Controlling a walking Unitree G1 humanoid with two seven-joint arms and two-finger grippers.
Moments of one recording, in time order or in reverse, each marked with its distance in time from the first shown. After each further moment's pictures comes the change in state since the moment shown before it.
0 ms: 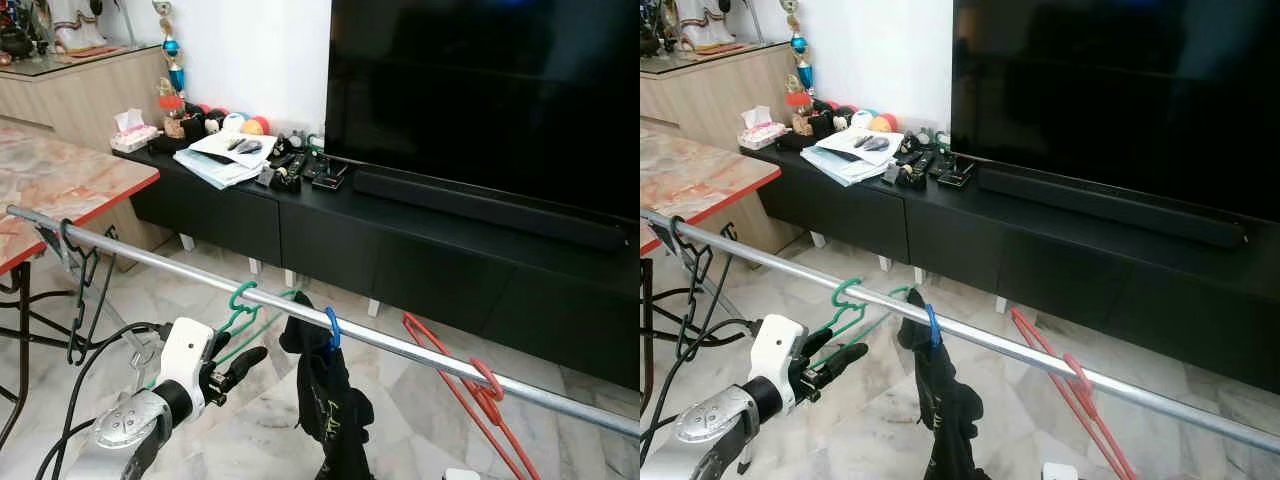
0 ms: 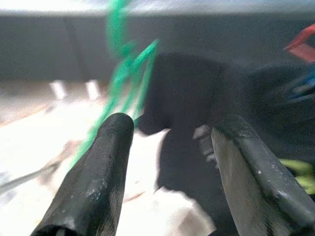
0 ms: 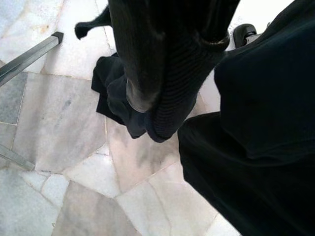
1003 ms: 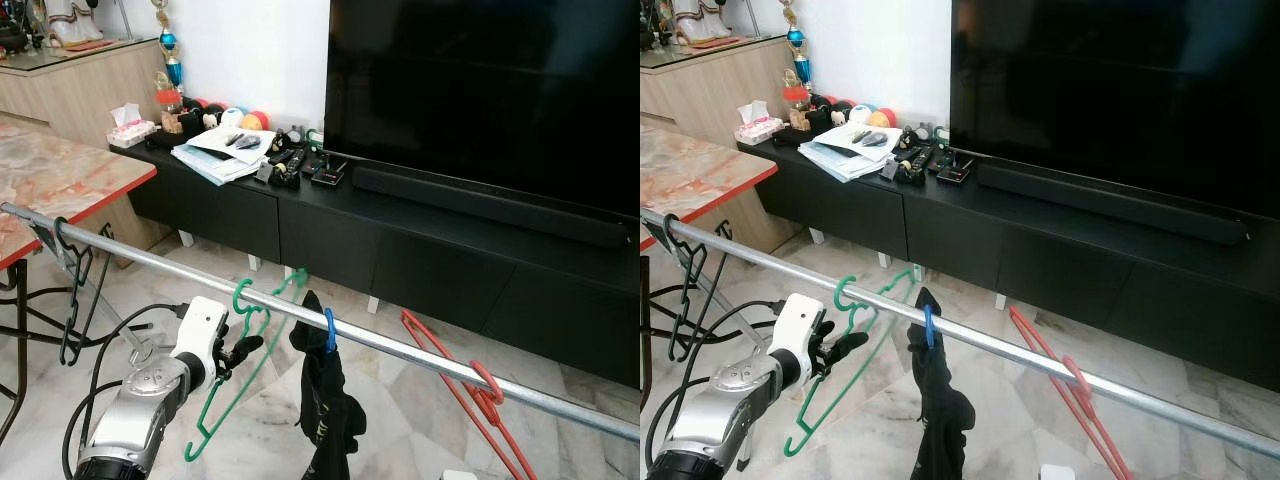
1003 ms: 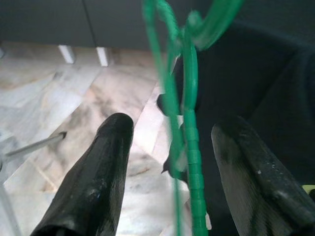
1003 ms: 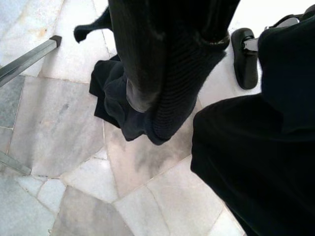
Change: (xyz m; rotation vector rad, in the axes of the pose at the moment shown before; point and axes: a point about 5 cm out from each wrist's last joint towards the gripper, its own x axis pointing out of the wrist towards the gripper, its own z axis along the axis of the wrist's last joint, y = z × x) left arm 0.043 0.015 -0.002 -0.050 0.134 0.055; right arm 0.000 0.003 -0.002 0.004 0.010 0.006
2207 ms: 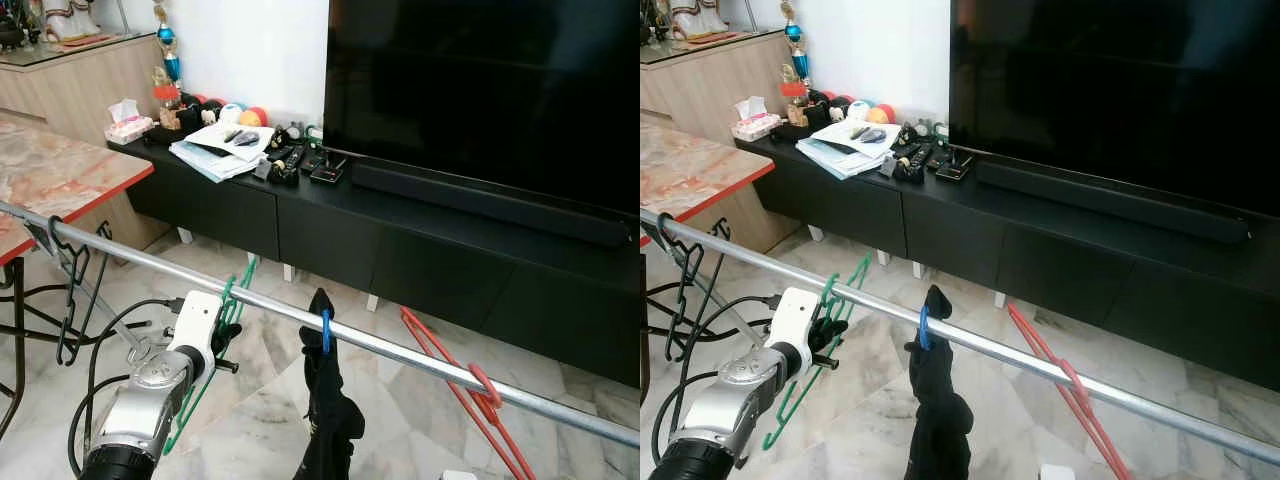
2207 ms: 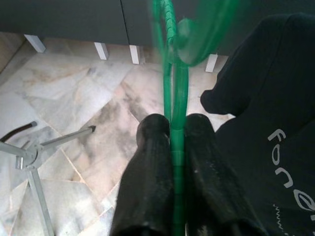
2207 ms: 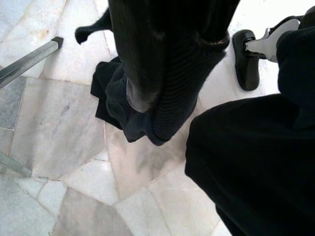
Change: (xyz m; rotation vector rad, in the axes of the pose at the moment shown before) left arm 0.008 0.006 0.003 0.006 0.000 0.142; right arm 0.000 0.000 0.000 0.000 0.003 0.002
